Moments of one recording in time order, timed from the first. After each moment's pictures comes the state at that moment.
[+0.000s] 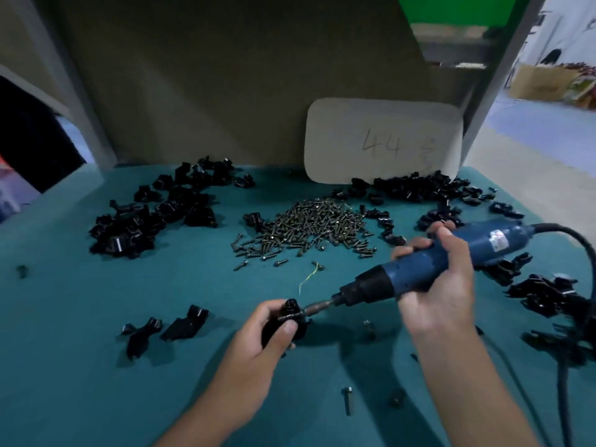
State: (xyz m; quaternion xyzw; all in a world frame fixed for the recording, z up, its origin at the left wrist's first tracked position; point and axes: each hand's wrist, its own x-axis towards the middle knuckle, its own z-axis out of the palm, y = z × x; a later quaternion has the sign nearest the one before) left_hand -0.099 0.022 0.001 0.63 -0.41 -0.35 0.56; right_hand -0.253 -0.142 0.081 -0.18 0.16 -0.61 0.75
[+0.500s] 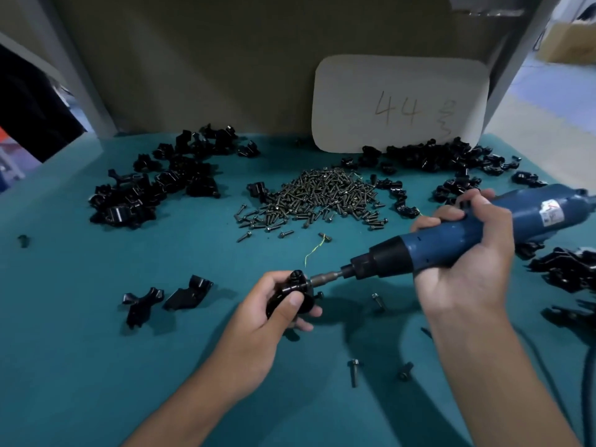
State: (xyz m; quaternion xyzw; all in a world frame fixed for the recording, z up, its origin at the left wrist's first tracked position) left_hand -0.098 0.023 -0.005 0.58 -0.42 -0.38 0.59; right_hand -0.255 -0.131 0.081 -0.18 0.15 -0.65 0.73
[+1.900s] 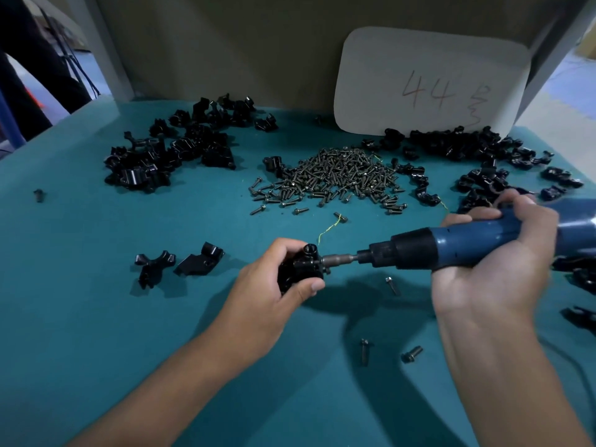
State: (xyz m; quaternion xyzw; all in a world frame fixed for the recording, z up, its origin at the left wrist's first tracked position) left_hand -0.094 0.028 0.006 0.66 -0.47 -0.24 0.53; right_hand -0.254 -0.104 0.084 -0.17 0.18 -0.68 0.69
